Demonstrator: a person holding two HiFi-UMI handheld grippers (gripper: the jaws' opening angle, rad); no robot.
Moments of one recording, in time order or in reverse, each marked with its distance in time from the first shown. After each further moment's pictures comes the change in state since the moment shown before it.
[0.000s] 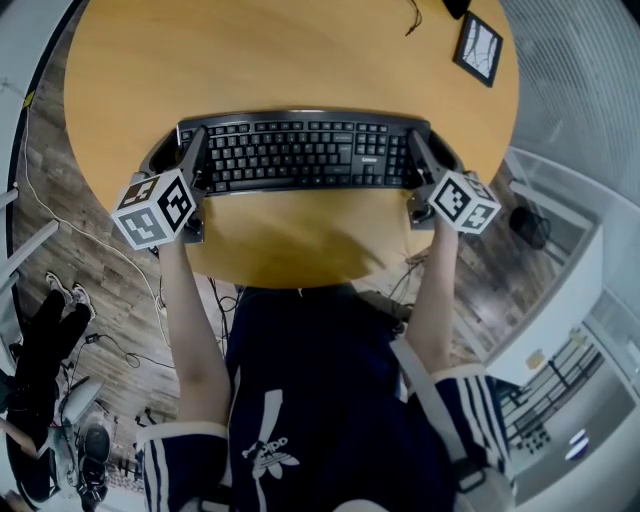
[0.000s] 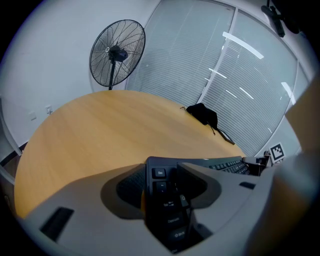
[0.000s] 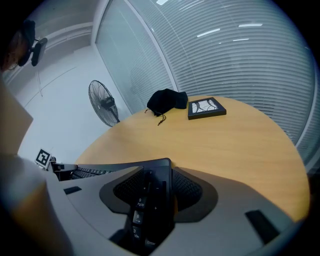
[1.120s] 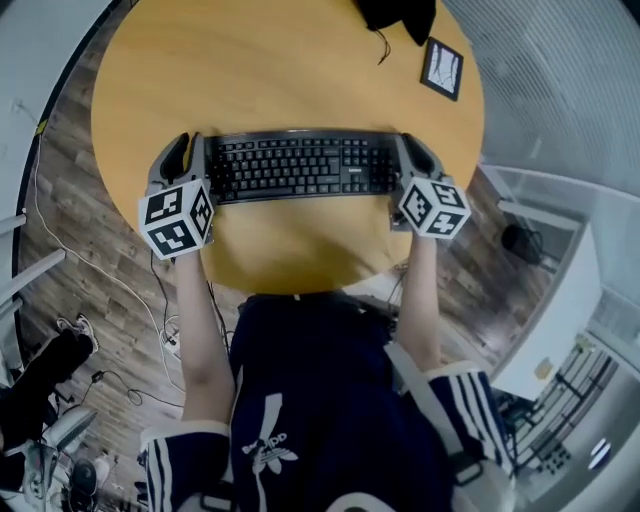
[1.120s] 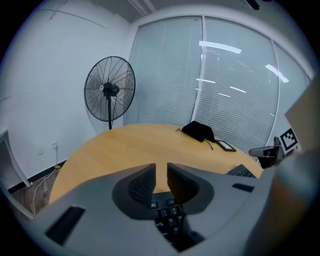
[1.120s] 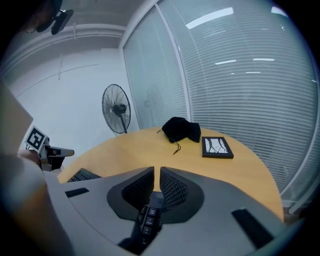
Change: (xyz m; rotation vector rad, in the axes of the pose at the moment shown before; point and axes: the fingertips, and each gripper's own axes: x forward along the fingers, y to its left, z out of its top) left arm -0.051 -0.029 0.067 0.197 -0.249 0.105; right arm -0.031 0.052 0.047 -0.178 -0.212 -0.063
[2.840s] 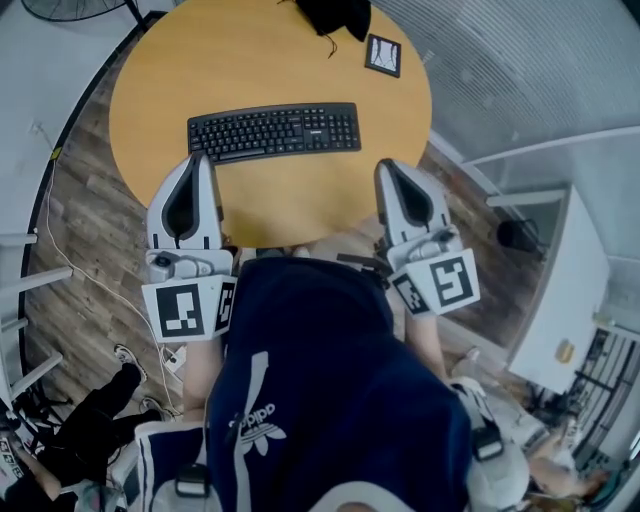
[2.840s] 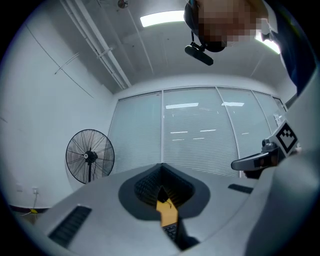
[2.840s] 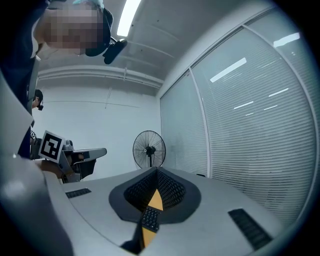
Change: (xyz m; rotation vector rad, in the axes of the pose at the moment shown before) left arm -0.306 -0.179 0.095 0.181 -0.687 -0.158; right arm -0.318 0.151 0.086 -0.250 -0.475 0.218
